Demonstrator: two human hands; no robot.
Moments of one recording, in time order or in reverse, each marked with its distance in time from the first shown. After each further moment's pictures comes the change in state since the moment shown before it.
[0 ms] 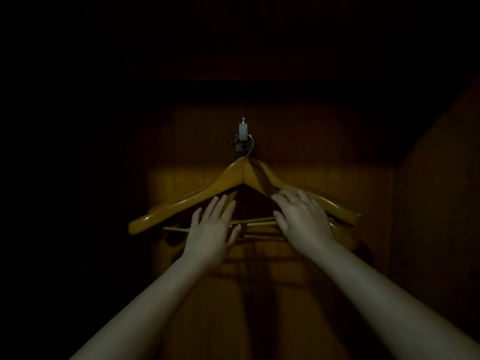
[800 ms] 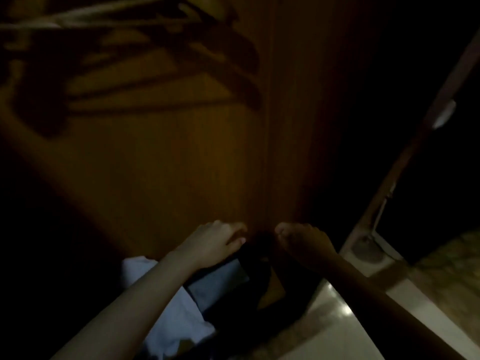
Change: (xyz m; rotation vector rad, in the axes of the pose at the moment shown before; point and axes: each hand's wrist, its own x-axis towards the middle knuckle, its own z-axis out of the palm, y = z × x) left_hand -0.249 0.139 0.150 -0.372 -0.937 0.545; right_hand -0.415 0.025 0.034 0.200 -0.799 0.731
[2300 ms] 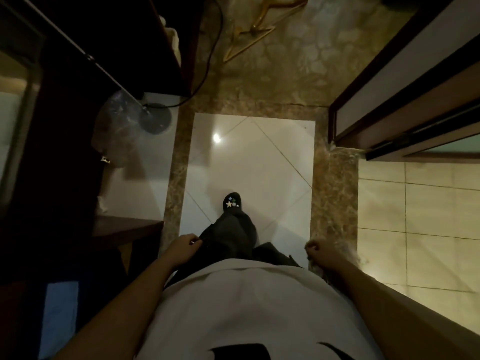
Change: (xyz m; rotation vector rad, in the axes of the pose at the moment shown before) left_hand 0.191 0.416 0.394 -0.033 -0.966 -0.013; right_hand -0.491 0.437 0.133 0.972 -0.085 1.556
